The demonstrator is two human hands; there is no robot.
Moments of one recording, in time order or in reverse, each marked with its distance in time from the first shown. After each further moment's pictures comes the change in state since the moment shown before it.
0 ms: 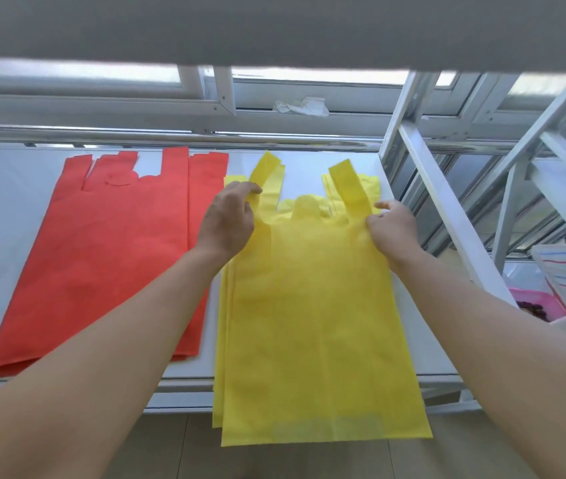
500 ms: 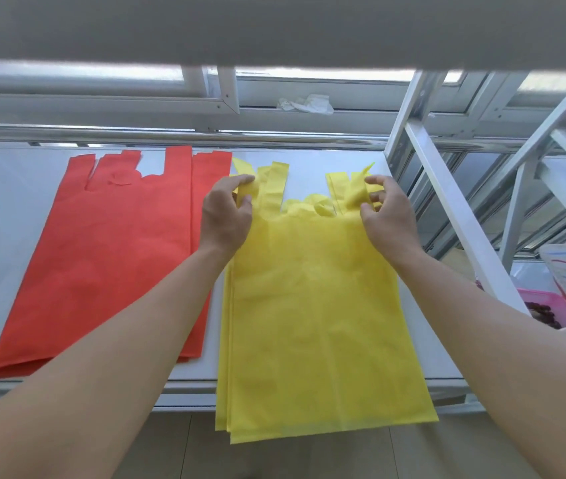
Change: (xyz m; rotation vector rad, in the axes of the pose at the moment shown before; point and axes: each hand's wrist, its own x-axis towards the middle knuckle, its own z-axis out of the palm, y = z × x) left_hand 0.002 -0.003 0.002 -0.184 0.176 -0.120; right_hand 0.000 -0.007 0.008 -0.081 0.022 -0.322
